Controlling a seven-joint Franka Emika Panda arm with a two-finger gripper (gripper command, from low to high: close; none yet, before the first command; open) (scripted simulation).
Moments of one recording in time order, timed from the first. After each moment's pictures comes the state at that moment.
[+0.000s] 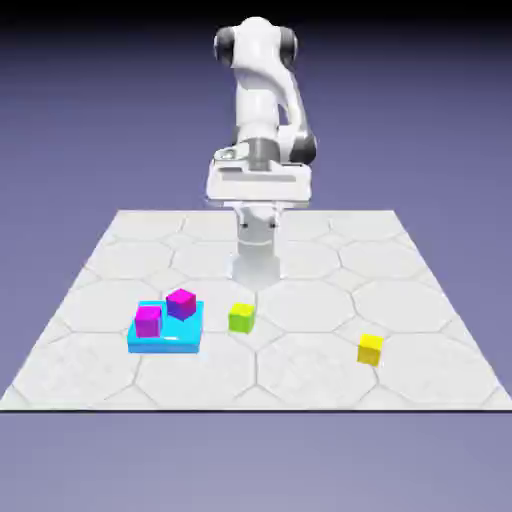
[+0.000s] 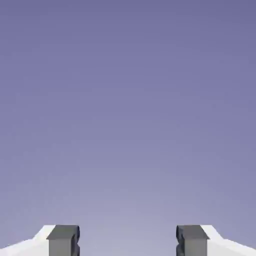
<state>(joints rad) -0.01 -0.58 0.04 -2.81 0.02 3.02 0.78</state>
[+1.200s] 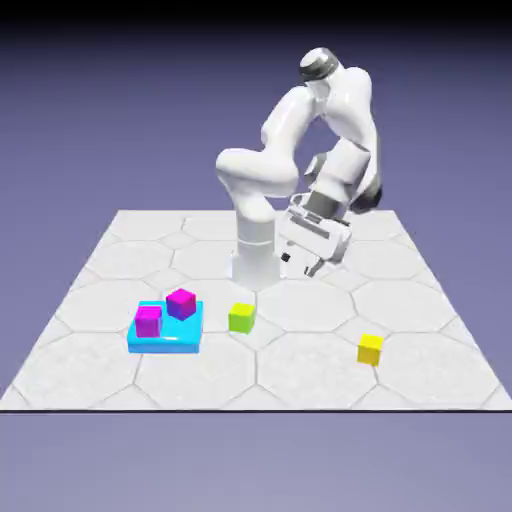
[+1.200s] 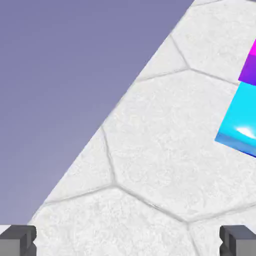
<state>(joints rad) -0.73 -0.97 1.35 -2.80 0.53 2.42 2.01</state>
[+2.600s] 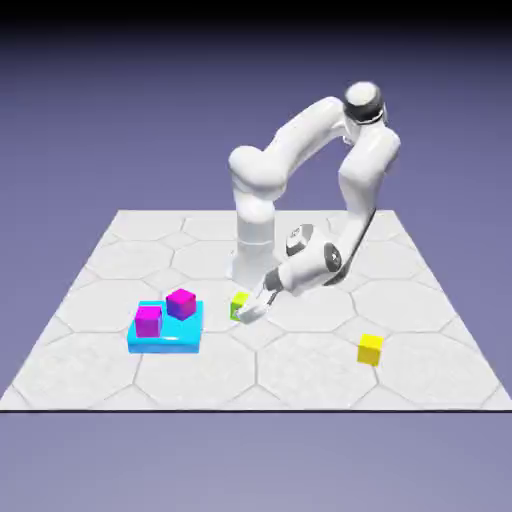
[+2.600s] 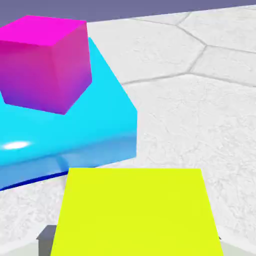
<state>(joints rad) -1.12 -1.08 1.96 -2.81 0.69 2.24 2.61</state>
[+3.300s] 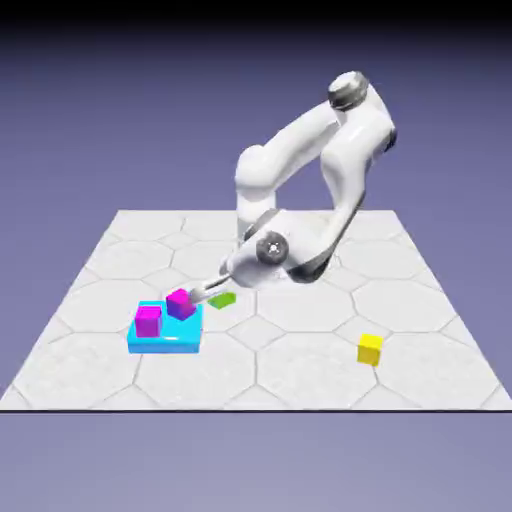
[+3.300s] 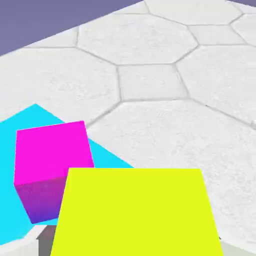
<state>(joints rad) -1.72 -0.91 1.68 -2.52 0.34 1.90 2.81</state>
